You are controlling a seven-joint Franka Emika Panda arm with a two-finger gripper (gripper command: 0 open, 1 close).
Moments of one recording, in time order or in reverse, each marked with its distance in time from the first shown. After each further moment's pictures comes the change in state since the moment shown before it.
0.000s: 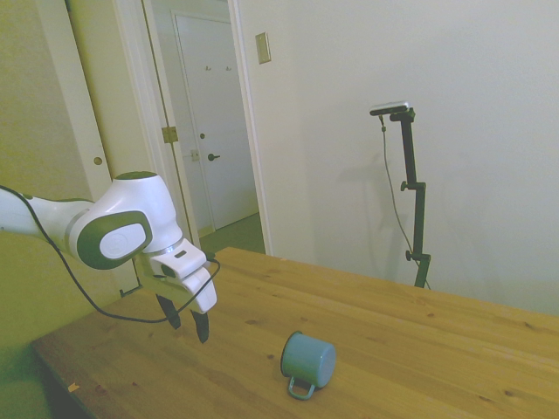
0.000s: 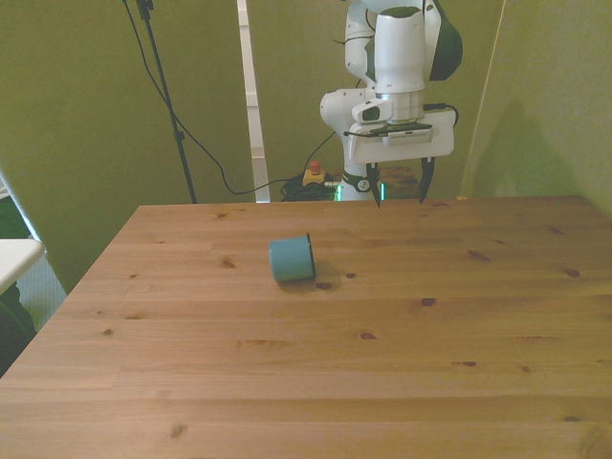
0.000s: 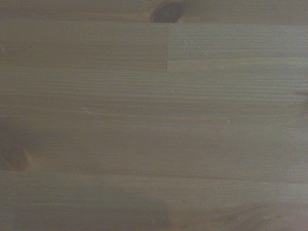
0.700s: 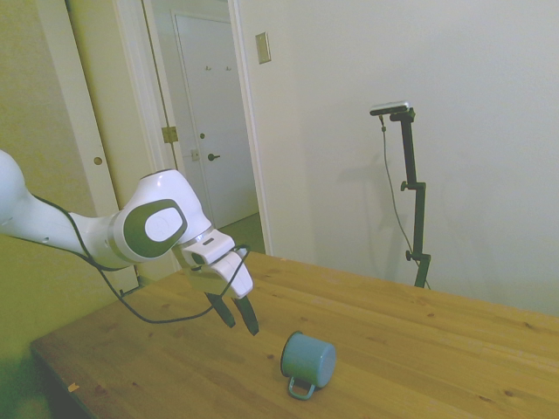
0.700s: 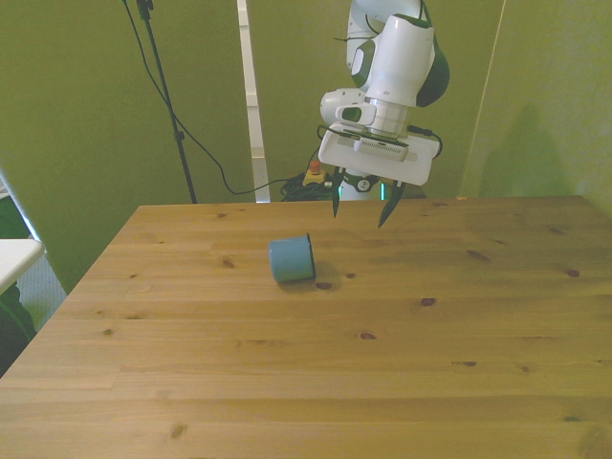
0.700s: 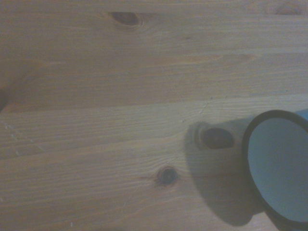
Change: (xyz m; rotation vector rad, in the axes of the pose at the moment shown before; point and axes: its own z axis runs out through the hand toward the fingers) arm 0.069 -0.008 0.006 -0.176 0.287 0.128
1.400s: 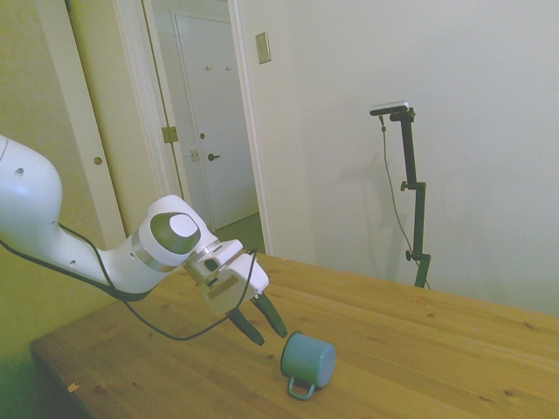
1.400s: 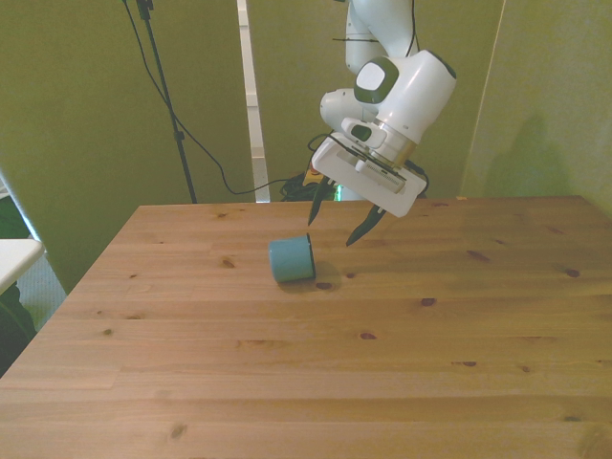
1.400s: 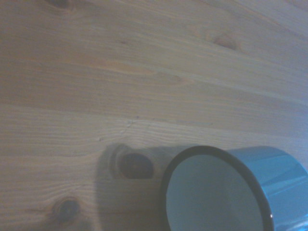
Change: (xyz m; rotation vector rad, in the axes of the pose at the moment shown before) arm 0.005 -0.015 0.049 -0.229 0.270 -0.133
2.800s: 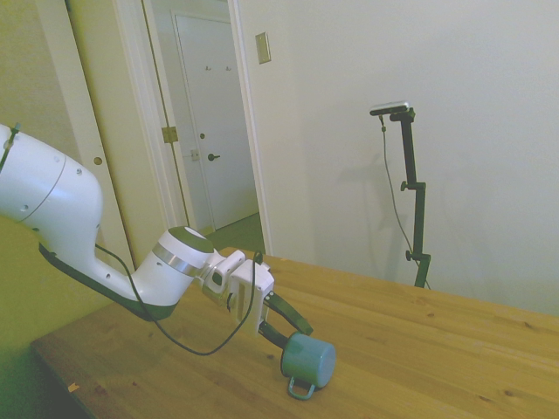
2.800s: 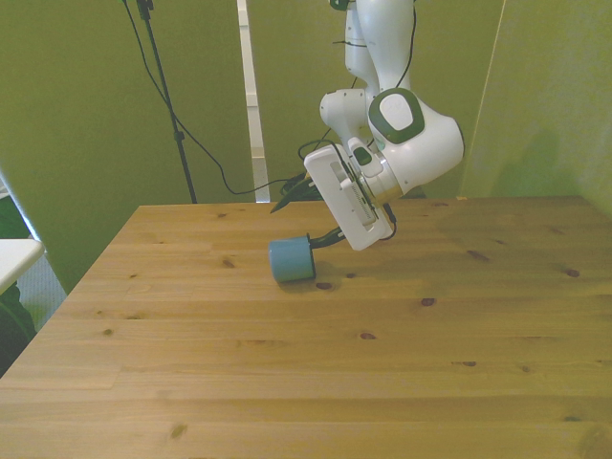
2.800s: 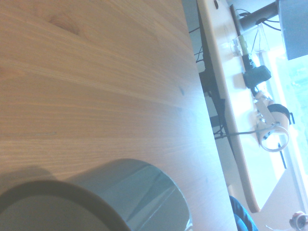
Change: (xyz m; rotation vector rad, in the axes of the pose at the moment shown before) arm 0.003 -0.010 0.050 -0.344 0.334 0.090
